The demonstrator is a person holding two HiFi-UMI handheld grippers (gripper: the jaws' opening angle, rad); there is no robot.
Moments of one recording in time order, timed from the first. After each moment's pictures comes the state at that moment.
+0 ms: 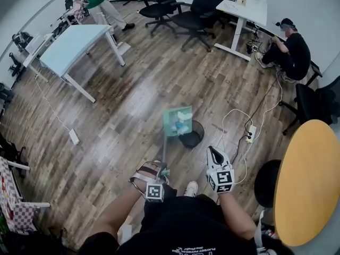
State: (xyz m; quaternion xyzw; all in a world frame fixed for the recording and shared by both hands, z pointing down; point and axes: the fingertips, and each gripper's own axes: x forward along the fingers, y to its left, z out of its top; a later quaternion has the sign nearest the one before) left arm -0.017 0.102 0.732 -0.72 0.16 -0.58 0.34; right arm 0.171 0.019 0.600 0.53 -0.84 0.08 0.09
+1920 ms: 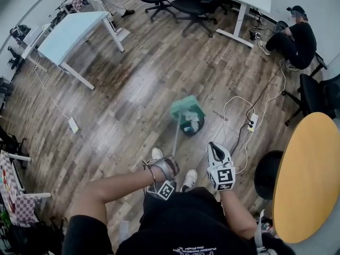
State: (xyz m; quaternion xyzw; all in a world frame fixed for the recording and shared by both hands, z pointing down) left arm 0.030 0.155 0.786 -0.49 -0.21 -0.63 0.57; right arm 0.187 0.042 0.623 0.52 -0.85 0.08 0.10
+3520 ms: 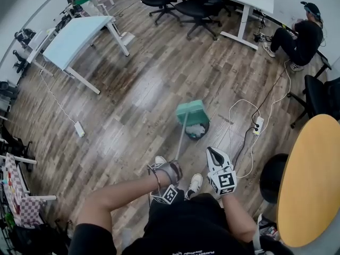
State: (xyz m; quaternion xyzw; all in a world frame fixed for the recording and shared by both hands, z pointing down) left arm 0.014 0.153 0.773 -0.45 -0.27 -0.65 0.55; right arm 0.164 0.040 0.621 0.48 -0.87 0.08 0.06
